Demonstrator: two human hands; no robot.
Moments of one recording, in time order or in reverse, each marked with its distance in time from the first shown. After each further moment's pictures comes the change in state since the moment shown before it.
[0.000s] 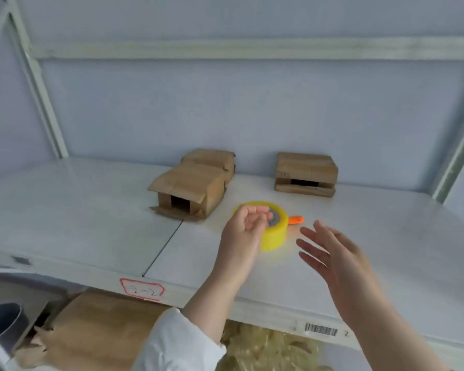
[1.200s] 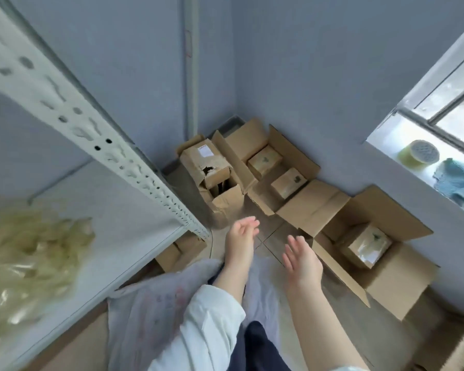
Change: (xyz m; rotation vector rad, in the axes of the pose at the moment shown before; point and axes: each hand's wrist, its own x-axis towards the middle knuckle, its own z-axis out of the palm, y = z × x) left_hand -0.416 -0.251 0.558 0.180 -0.741 -0.901; right_hand -0.222 0.235 -0.624 0.572 1.364 0.431
